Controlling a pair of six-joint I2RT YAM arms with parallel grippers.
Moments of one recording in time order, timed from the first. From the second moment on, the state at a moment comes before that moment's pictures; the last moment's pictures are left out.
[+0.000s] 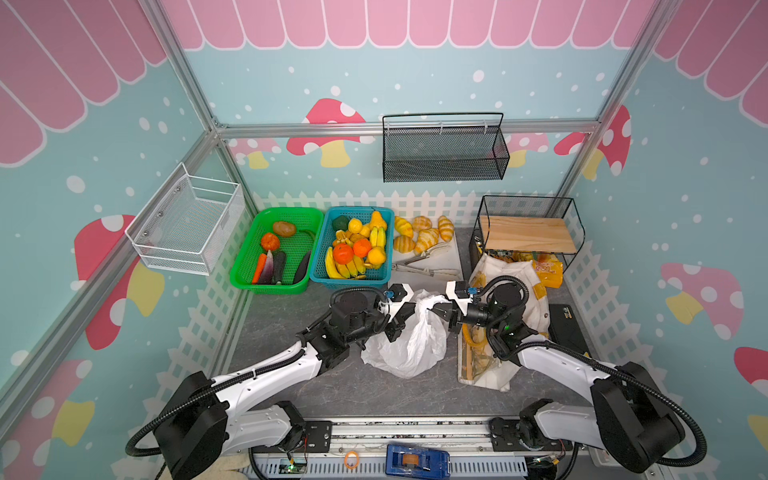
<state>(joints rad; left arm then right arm) -0.76 1.19 0.66 0.33 0.33 0.09 0.44 1.25 0.52 0.72 -0.87 -0.10</state>
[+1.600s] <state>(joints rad) -0.76 1.17 0.63 0.38 0.31 0.02 0.44 0.81 0.54 0.15 -0.50 -0.22</state>
